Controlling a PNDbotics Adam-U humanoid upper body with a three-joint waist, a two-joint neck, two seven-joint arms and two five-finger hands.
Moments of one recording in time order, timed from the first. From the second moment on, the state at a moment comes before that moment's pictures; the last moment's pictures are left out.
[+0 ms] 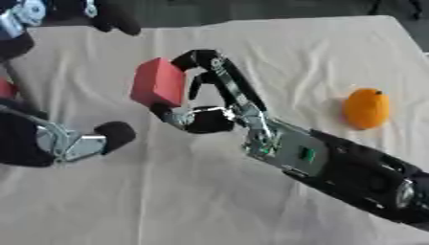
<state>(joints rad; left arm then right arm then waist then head) -1.23 0.46 -0.76 -1.98 -0.39 0.46 -0.43 -0.37 -0.84 0.53 -1.99 -0.13 -0.09 -0.57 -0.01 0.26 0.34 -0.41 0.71</state>
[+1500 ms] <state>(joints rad) -1.16 0.38 -0.84 -1.70 -0.55 0.36 -0.31 -0.38 -0.82 0.56 -1.99 0.04 -0.14 -0.57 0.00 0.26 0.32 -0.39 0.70</state>
